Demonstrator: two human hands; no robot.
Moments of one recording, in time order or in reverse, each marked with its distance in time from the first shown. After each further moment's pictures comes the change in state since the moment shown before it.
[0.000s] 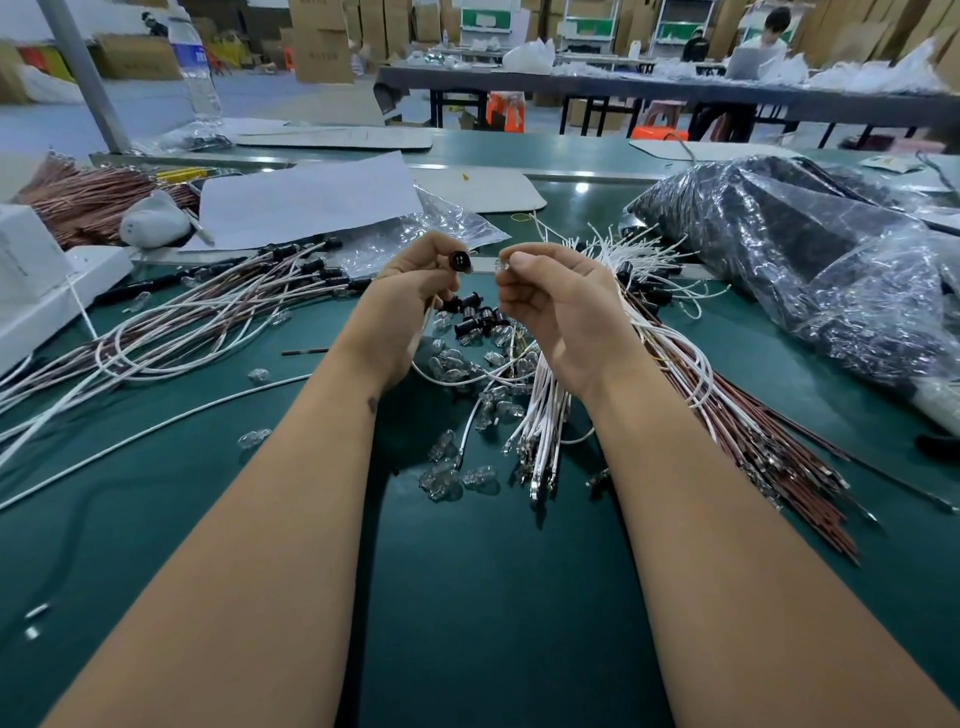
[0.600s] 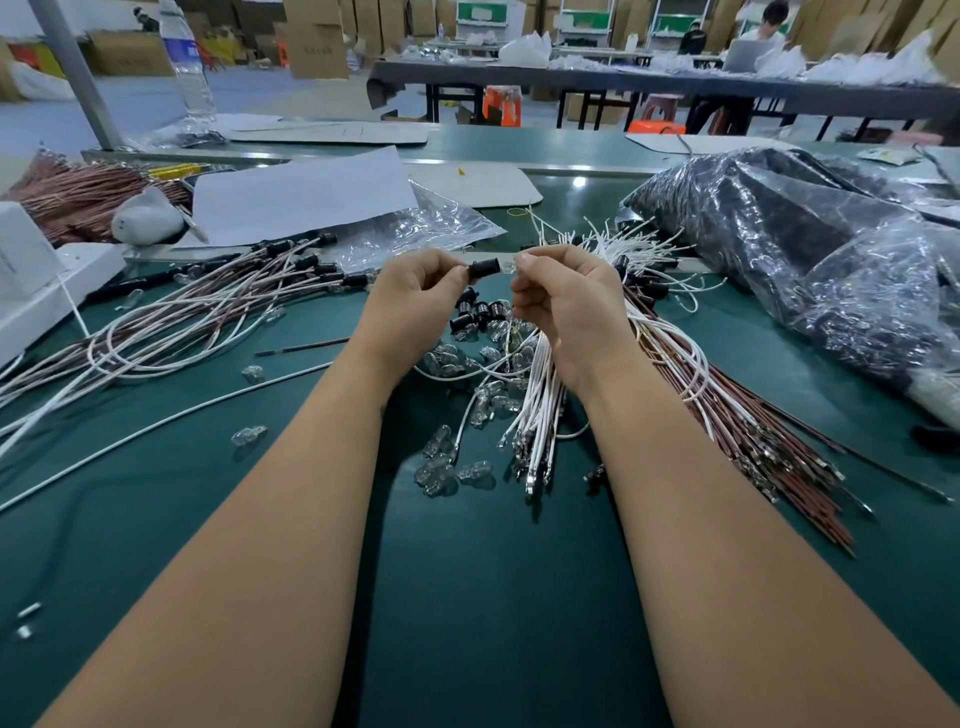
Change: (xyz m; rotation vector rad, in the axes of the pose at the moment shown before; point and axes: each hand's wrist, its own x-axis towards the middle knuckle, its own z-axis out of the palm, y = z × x) left_hand -0.006 0.000 0.011 0.548 0.163 0.015; right_hand 0.002 0.003 -0.003 -0.157 0.189 -0.013
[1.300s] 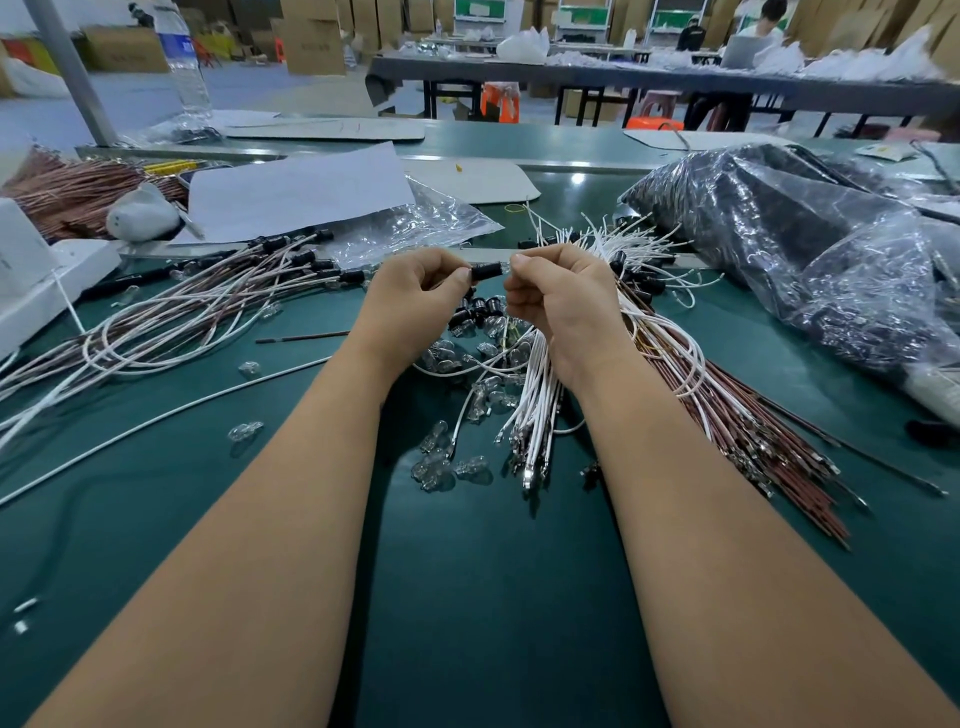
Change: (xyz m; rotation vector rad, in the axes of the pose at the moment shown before) left_hand 0.001 -0.005 0.000 0.026 -0.032 0.049; right_hand 0.001 0.003 0.002 -0.049 0.031 0.025
